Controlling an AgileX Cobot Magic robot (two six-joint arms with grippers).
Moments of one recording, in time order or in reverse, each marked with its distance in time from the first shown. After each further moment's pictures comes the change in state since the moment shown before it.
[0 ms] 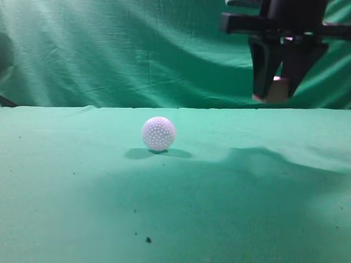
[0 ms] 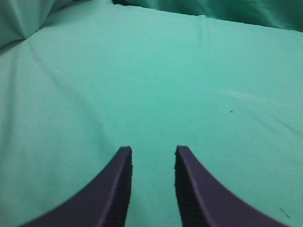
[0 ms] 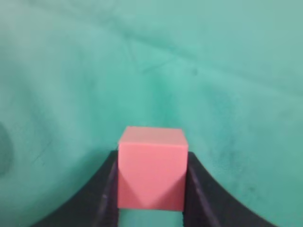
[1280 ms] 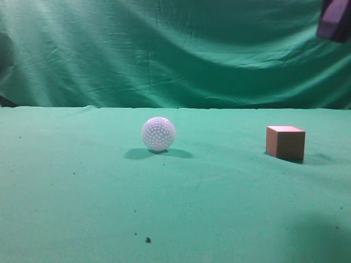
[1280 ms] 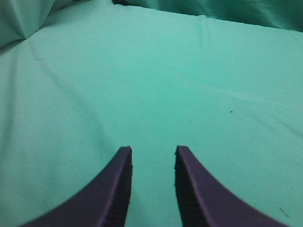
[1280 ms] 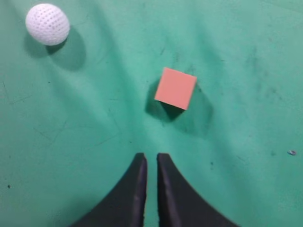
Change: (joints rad) left arm 0.000 0.000 0.000 0.000 0.000 0.000; right arm 0.029 -0.352 0.279 0.261 0.063 -0.216
